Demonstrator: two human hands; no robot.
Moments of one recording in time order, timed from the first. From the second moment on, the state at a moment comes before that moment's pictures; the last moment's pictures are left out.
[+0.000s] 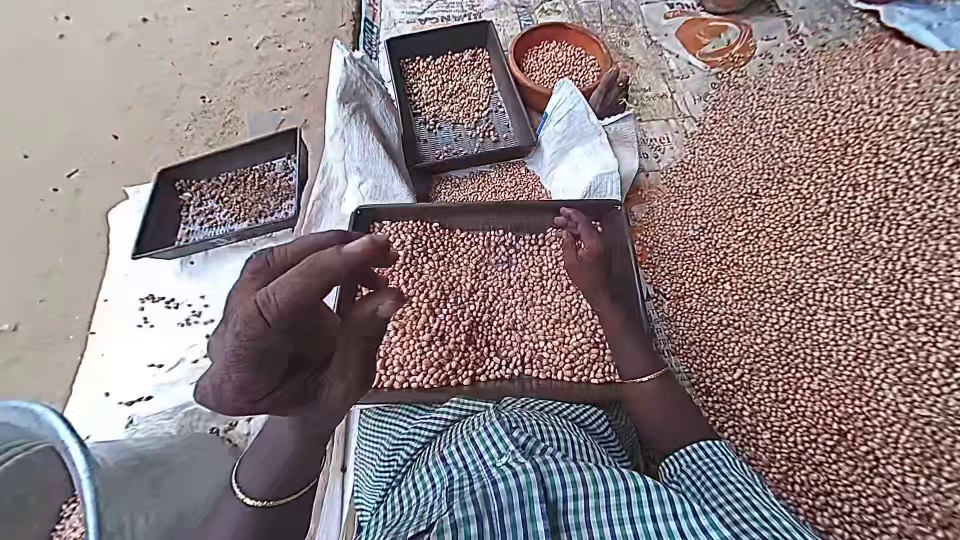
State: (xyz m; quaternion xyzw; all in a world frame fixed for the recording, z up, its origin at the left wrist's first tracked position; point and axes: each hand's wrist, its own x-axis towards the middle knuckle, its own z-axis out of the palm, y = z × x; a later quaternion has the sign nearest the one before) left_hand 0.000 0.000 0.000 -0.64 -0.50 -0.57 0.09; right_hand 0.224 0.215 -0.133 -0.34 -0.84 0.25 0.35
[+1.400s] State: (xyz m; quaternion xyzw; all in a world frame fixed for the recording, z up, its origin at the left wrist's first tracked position) left_hand -0.044 -0.044 -0.140 -0.15 -0.37 -0.81 -0.42; right_hand 0.211 0.131 -0.132 -0.19 -0.98 0.08 -0.03
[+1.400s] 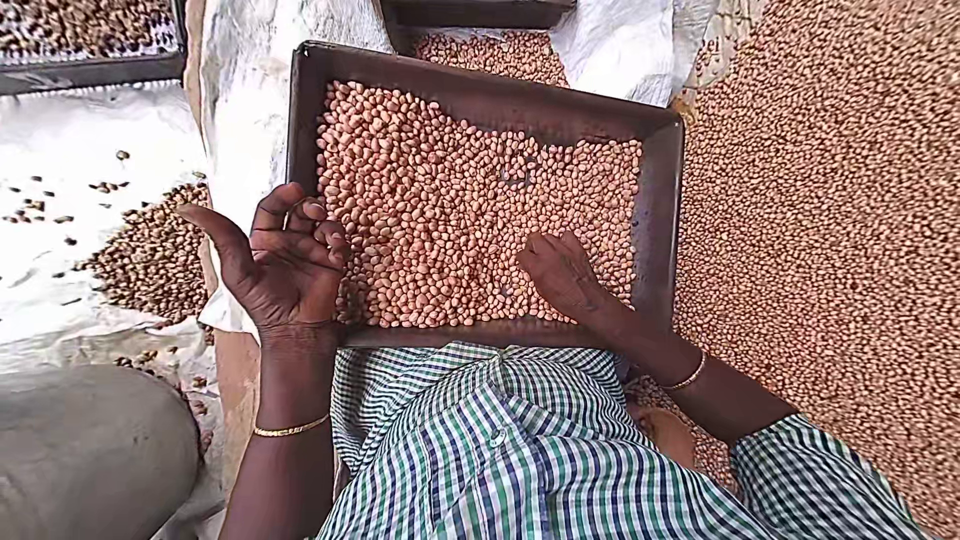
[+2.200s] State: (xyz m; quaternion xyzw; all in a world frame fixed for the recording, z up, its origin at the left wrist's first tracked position) left_hand -0.039 -0.053 -0.140 -0.23 -0.32 -0.79 -0.47; right_hand 0.228 0.133 -0.114 -0.25 -0.89 0.37 0.05
